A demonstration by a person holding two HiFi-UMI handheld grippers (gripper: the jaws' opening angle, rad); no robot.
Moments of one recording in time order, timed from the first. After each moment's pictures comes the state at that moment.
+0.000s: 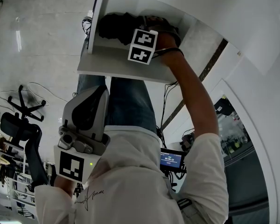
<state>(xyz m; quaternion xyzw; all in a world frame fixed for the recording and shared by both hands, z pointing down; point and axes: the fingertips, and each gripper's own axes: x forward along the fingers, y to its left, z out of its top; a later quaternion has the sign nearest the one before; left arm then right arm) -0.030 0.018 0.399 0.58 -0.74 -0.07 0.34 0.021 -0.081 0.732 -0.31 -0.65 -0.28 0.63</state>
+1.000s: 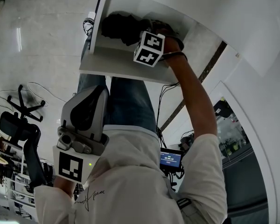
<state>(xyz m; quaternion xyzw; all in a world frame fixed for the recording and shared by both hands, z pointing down) -0.037 0.024 0.388 0.57 -0.75 -0.07 0.33 0.021 -0.083 0.719 -0.29 -0.69 -0.23 0.62</state>
